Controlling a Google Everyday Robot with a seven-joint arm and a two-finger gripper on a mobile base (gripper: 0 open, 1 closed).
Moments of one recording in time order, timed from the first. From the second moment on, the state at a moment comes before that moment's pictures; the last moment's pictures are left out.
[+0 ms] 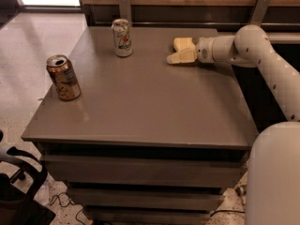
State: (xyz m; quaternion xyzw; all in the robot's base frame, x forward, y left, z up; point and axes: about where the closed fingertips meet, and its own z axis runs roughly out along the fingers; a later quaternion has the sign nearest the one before) arm 0.827 -0.143 0.807 -0.31 0.77 0.26 0.49
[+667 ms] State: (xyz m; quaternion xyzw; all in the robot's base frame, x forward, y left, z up) arm 0.827 -0.143 0.811 -0.31 0.77 0.26 0.49
